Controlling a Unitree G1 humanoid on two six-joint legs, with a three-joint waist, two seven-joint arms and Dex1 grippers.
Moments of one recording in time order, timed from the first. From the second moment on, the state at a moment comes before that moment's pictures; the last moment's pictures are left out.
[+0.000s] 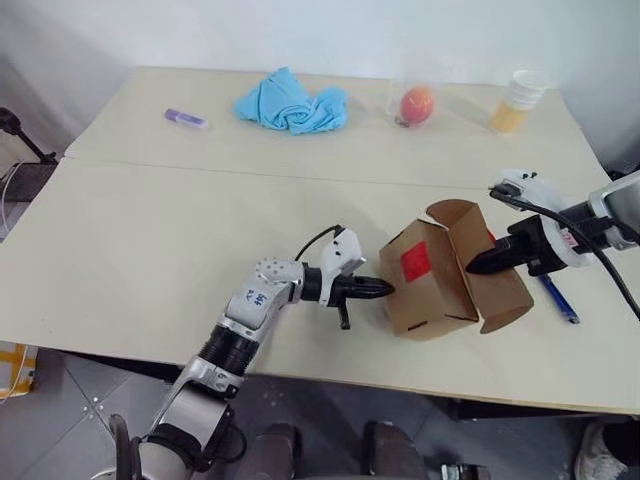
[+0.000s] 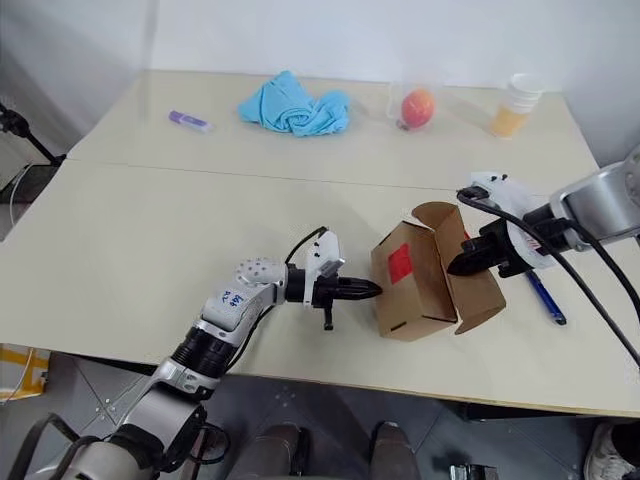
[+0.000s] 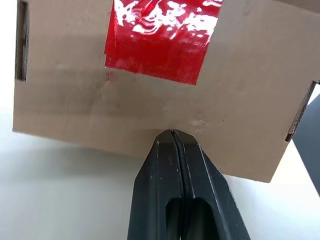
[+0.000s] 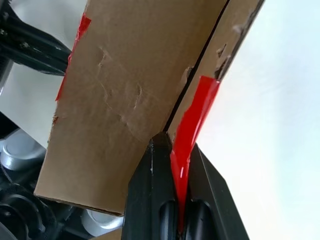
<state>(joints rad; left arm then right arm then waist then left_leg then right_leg) -0.66 0.15 -0.31 0.23 -0.20 0.43 -0.94 -1.25 -1.30 0.59 0.11 1.49 1.61 0.27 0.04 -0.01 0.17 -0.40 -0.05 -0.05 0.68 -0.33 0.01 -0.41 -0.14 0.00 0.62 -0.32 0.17</state>
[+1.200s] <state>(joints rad) -0.66 -0.07 -0.34 0.36 -0.15 0.40 -0.77 -1.37 -1.39 0.74 -0.05 1.96 1.52 -0.48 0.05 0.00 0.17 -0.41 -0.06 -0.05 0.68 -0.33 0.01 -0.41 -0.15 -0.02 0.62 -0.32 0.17</state>
